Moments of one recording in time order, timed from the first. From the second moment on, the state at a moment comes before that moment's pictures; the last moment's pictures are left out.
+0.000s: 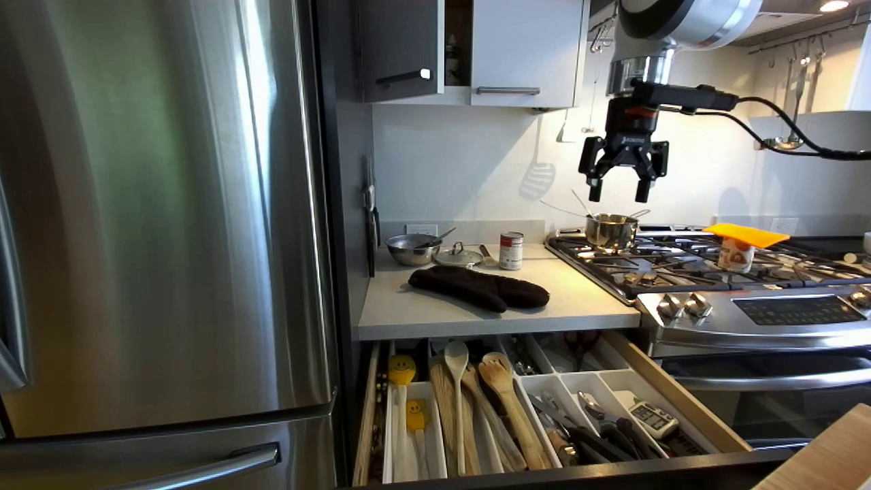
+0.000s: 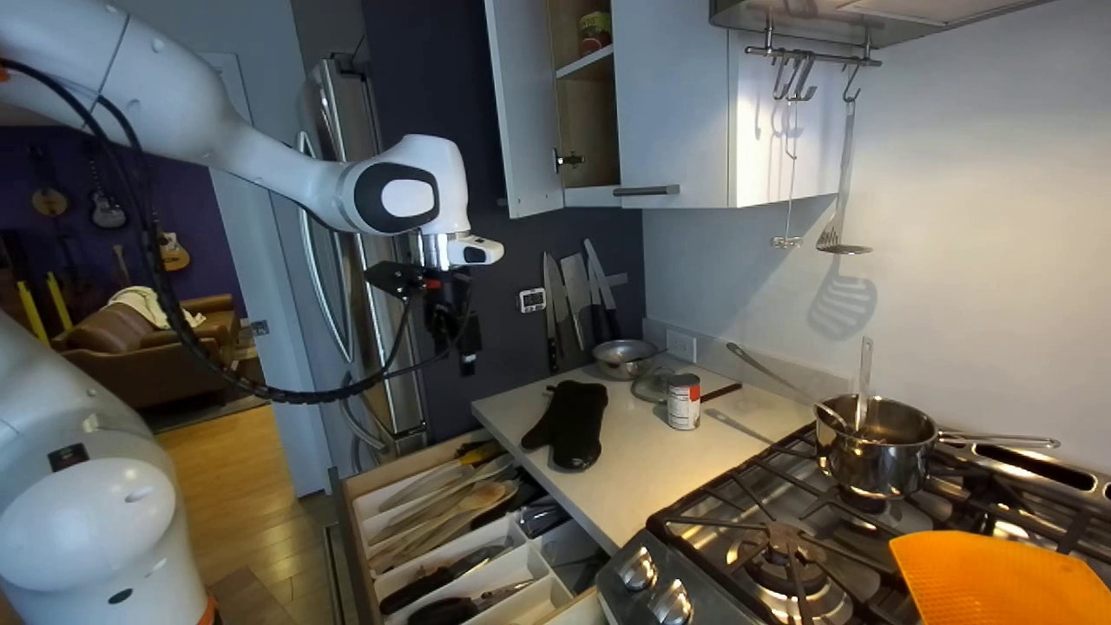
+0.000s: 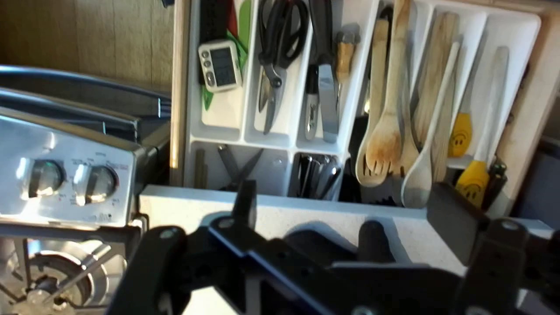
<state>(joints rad) -0.02 -0.43 0.02 -2.47 0.06 2.06 0.19</state>
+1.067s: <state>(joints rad) -0.03 0.07 -0.02 -2.23 0.06 2.64 0.08</state>
